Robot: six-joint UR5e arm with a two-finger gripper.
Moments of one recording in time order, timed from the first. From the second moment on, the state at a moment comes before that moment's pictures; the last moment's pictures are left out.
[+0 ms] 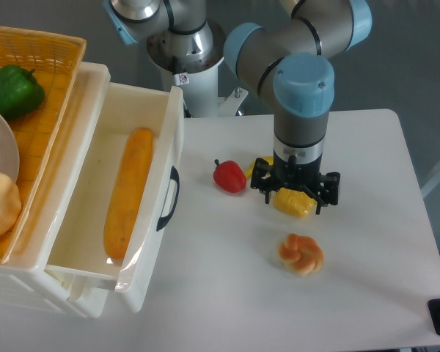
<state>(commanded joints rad) 2.60 -1.89 -1.48 -1.16 1.55 0.85</state>
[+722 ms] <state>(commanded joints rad) 2.57 -1.88 -1.53 -1.16 1.54 0.83</state>
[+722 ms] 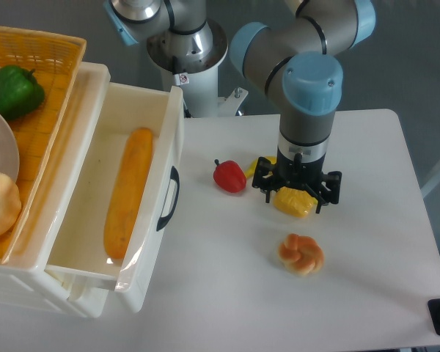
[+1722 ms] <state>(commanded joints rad) 2.51 -1.95 -1.54 -1.11 1.59 0.56</state>
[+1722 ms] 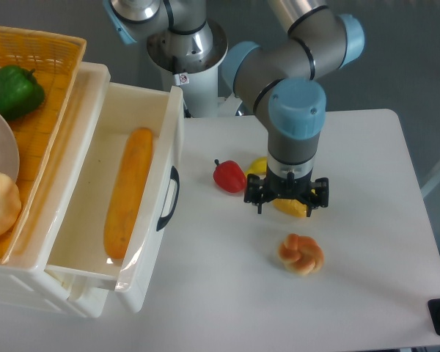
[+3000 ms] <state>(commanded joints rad) 2.46 -2.01 -1.57 -1.18 1.41 0.55</state>
